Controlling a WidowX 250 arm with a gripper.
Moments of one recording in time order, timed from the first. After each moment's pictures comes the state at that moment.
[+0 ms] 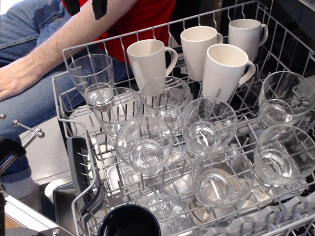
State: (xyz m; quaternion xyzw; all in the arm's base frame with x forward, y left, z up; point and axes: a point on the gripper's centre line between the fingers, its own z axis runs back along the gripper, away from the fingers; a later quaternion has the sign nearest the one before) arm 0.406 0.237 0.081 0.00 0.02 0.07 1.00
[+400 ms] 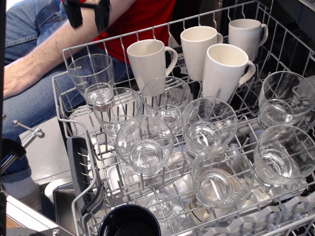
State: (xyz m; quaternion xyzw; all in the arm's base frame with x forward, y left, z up) arm 0.403 0.234 0.048 -0.02 0.04 0.07 1.00
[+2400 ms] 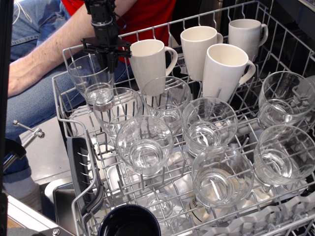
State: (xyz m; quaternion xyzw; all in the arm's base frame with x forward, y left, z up) arm 0.415 0.211 -0.037 0.01 -0.02 0.15 0.99
